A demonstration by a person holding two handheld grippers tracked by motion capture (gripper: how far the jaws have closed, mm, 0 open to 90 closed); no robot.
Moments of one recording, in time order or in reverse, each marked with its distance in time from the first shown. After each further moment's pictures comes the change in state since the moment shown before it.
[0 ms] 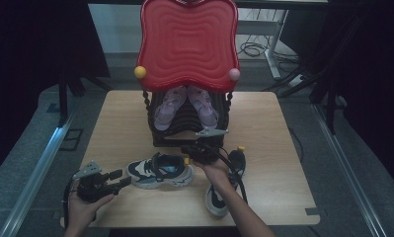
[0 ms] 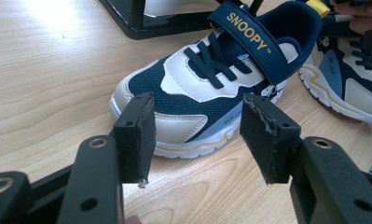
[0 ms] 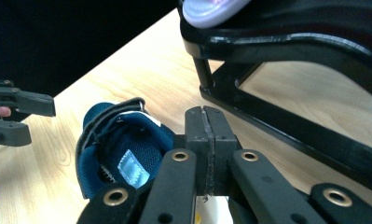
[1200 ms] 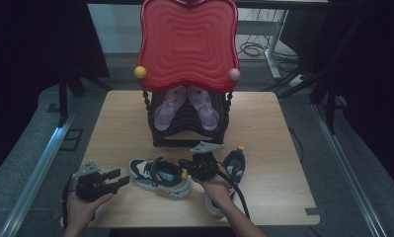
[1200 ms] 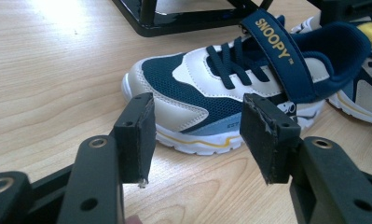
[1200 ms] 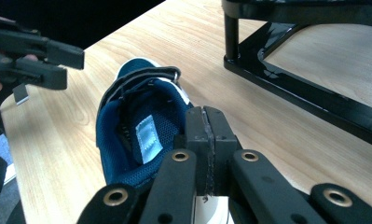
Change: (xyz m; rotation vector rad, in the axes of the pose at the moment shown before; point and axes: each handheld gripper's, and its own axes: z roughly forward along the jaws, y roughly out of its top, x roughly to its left) left arm 0.006 -0.001 -0.001 0.000 0.028 -0.007; right arm 0.037 -0.026 -0.016 0.048 -0.020 -0.100
